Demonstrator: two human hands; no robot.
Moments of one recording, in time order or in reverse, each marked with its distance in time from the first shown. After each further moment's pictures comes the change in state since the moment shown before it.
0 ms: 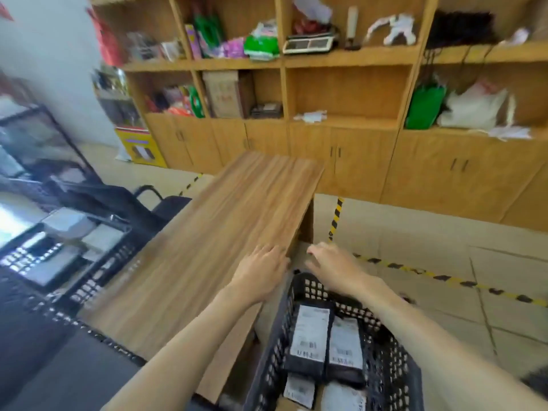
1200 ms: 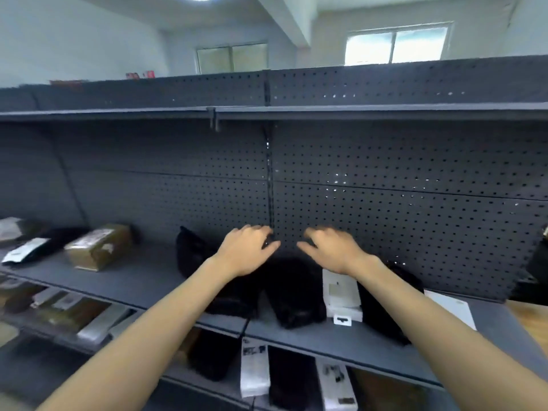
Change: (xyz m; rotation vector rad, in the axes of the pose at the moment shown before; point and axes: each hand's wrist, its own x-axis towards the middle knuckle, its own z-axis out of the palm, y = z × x) left_hand -0.815 -0.069 -0.148 0.313 0.451 -1.323; right_hand -0.408 -0.621 0.079 -0.102 -0.048 -1.504
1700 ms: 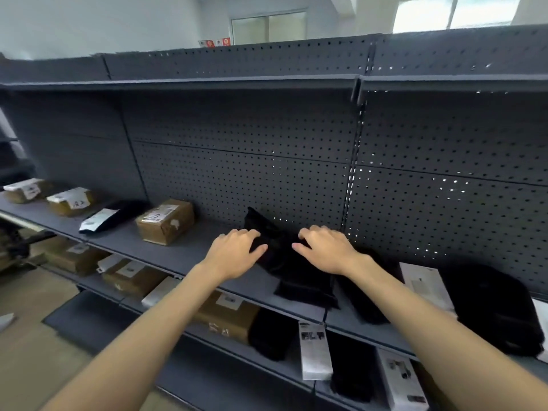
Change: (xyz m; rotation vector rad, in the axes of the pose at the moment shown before) left_hand -0.081 -0.211 0.016 0.002 -0.082 -0.182; right_hand 0.087 -0.183 0.073 0.015 -0.107 -0.097
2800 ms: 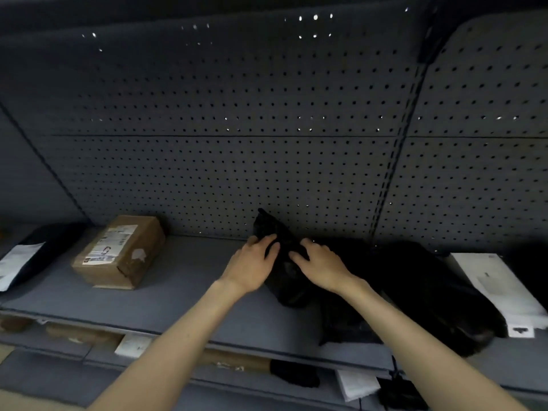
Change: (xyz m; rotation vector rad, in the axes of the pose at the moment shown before) left_hand 0.173 -0.092 0.123 -0.415 -0.197 0.067; right_hand 0.162 -0.009 0.136 0.541 -0.082 0.432
